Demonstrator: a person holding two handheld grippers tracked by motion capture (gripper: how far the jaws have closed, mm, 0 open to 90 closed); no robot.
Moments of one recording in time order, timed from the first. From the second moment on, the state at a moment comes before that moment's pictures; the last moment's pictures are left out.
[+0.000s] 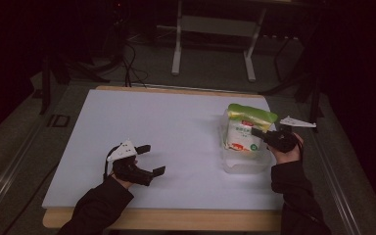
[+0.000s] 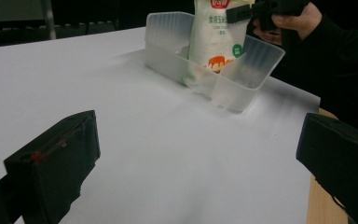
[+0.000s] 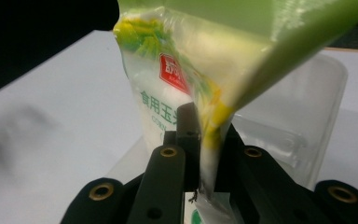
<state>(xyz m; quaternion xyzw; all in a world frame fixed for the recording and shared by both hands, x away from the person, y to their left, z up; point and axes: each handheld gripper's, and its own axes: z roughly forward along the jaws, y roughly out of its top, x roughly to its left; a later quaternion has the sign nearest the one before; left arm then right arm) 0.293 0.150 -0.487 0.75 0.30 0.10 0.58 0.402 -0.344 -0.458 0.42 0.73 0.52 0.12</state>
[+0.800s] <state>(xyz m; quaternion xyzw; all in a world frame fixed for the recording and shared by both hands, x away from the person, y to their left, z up) 0.286 0.149 -0.482 0.75 0.29 0.11 0.58 0.333 -0.350 -0.418 0.43 0.70 0.52 0.21</state>
